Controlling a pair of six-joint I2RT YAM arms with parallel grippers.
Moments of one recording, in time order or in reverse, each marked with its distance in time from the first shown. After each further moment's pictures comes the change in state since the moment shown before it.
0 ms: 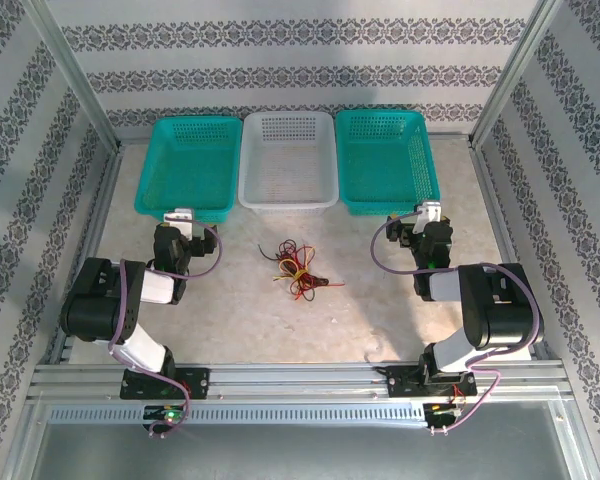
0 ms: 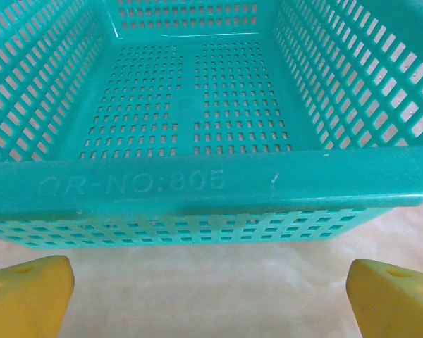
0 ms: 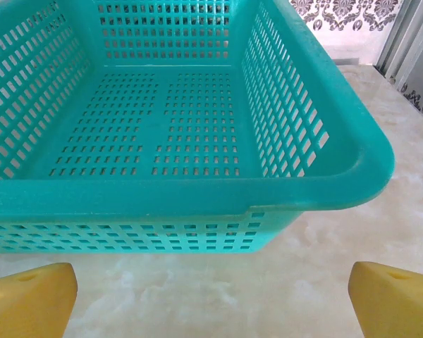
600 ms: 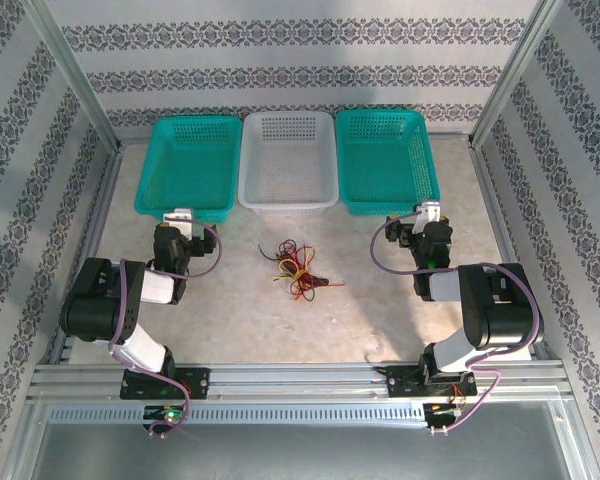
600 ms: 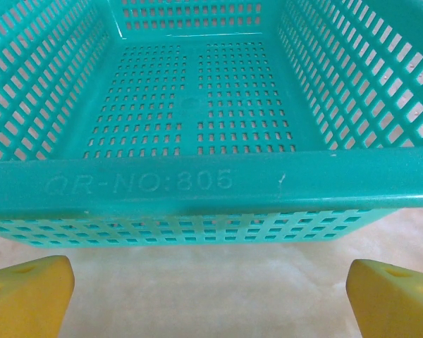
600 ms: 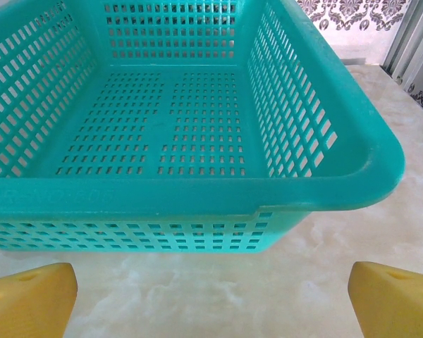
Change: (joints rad) left arm 0.001 0.000 0.000 0.000 -0.008 0.000; right arm 0.000 0.000 0.000 0.000 -0.014 0.000
